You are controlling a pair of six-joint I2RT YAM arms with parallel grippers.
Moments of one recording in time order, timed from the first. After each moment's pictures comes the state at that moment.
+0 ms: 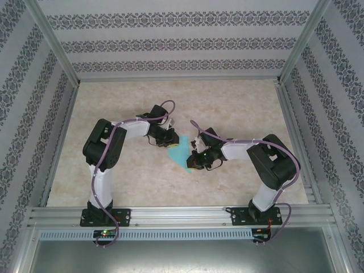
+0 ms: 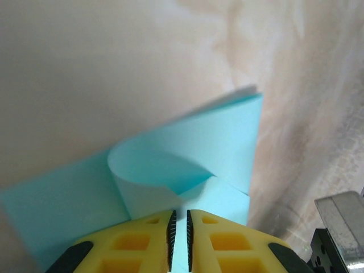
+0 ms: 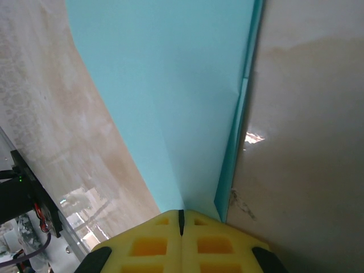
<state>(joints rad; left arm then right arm) -0.40 2.04 1.27 -0.41 0.60 -0.57 0.57 1.73 0.74 -0.17 -0.67 0.63</state>
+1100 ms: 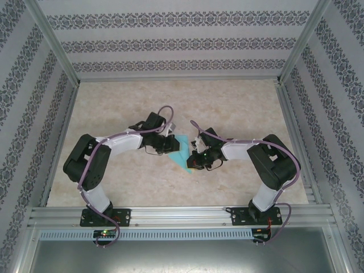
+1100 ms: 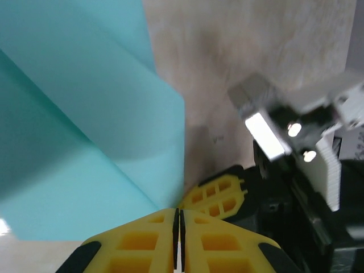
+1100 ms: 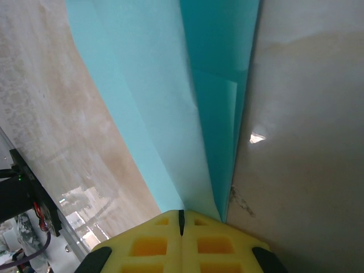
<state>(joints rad) -0.52 1.74 1.00 -0.27 0.63 -0.63 0.57 1.72 0.75 -0.18 -0.67 0.62</state>
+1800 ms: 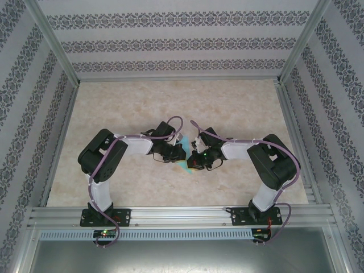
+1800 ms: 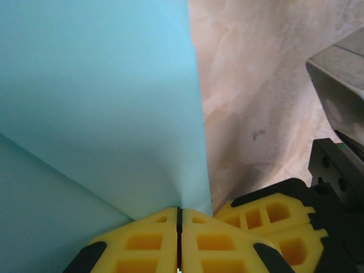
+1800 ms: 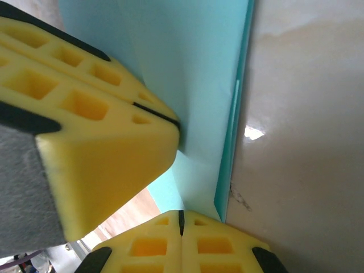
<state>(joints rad) -0.60 1.89 0.98 -0.14 0.63 -0.71 0.57 1.73 0.76 -0.21 -0.67 0.62</state>
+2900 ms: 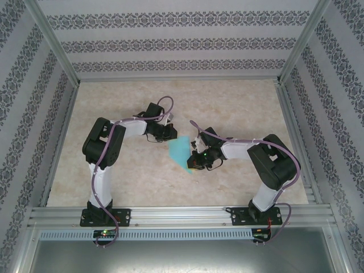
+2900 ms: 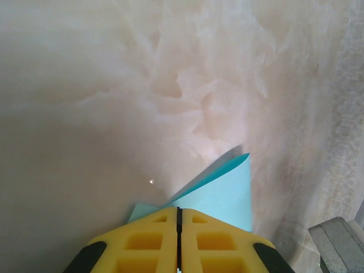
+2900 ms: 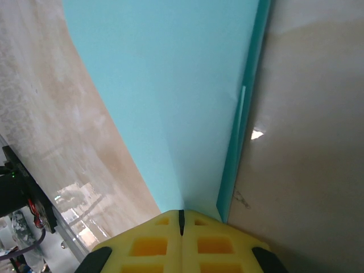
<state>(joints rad) -0.38 2.06 1.25 -0.25 0.63 -0.49 0.57 1.72 0.76 -0.23 -0.67 0.60</state>
